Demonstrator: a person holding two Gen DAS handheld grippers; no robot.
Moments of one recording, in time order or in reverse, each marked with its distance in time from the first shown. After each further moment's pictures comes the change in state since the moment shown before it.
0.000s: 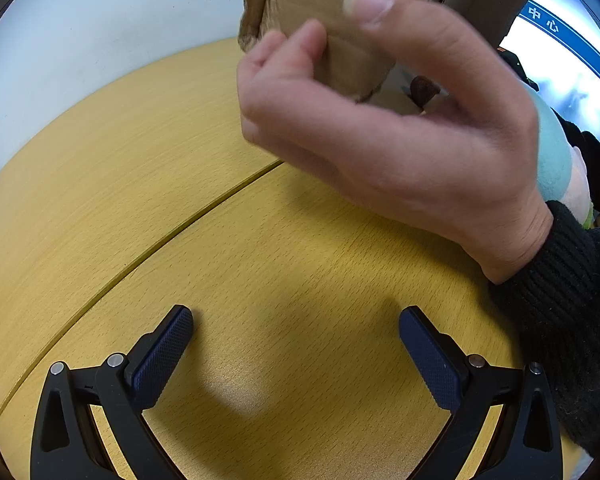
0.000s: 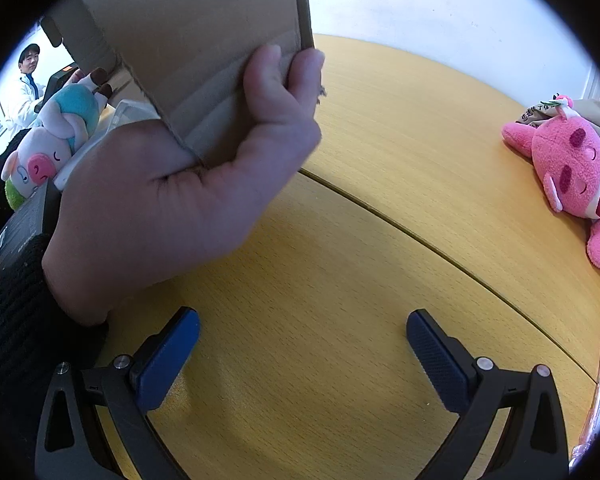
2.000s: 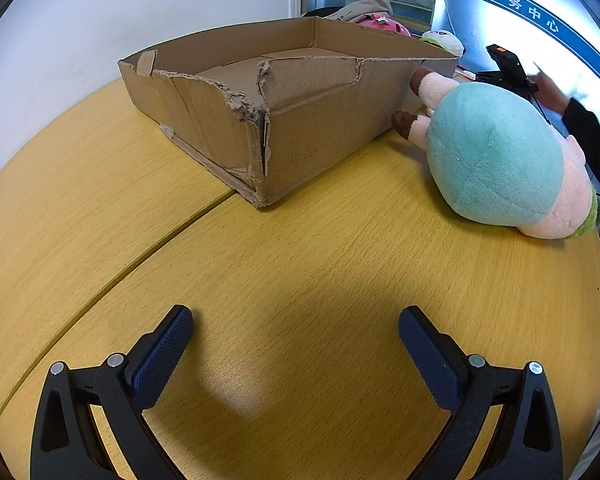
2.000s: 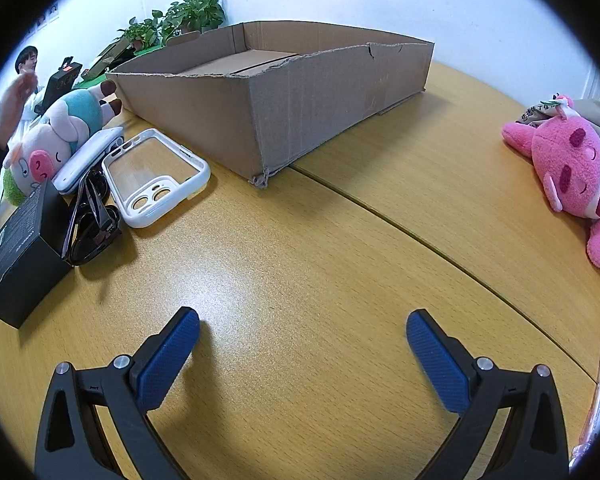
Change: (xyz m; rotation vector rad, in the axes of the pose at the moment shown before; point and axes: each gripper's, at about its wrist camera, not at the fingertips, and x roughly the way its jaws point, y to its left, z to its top) left arm 0.000 -0.002 0.002 -0.004 0.000 0.004; right arm 0.000 0.002 -0.001 -0.002 -0.001 0.000
